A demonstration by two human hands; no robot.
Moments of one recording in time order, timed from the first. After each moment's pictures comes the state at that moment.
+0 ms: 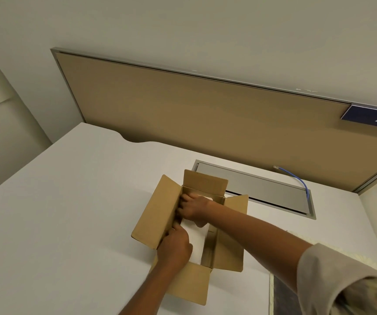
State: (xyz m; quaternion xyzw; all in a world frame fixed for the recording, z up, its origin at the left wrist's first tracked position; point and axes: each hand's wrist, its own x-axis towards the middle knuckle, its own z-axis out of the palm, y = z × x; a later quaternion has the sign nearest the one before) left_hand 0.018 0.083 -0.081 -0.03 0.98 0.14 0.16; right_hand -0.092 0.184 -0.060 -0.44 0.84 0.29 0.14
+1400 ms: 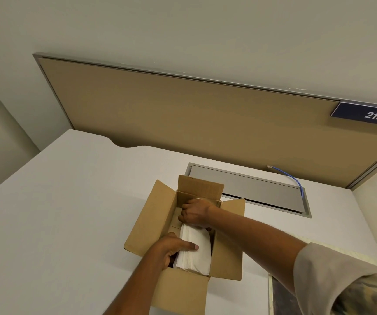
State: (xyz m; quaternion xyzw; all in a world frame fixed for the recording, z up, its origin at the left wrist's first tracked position) left_hand -0.015 0.074 -0.073 -0.21 0.72 0.52 0.41; right_hand -0.100 0.210 -0.080 -0.49 0.81 0.30 0.10
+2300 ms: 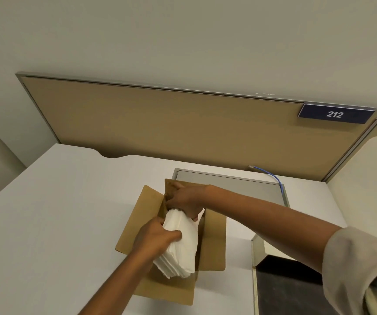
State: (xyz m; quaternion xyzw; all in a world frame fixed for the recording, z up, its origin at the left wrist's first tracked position) left_hand 0.015 0.080 0.026 -0.11 0.88 0.41 0.20; right_hand -0.096 0.222 0.025 -0.42 0.88 0.13 0.19
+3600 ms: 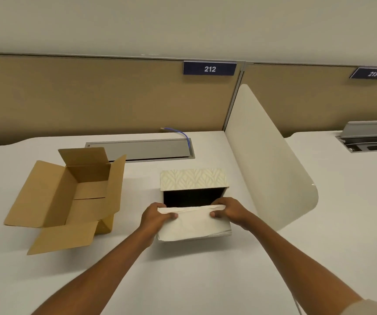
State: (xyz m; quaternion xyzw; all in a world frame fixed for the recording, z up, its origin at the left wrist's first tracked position) left_hand 0.145 0.283 -0.062 -0.03 0.77 0.55 0.31; right_hand 0.244 0.531 -0.048 0.24 0.83 -0.49 0.13
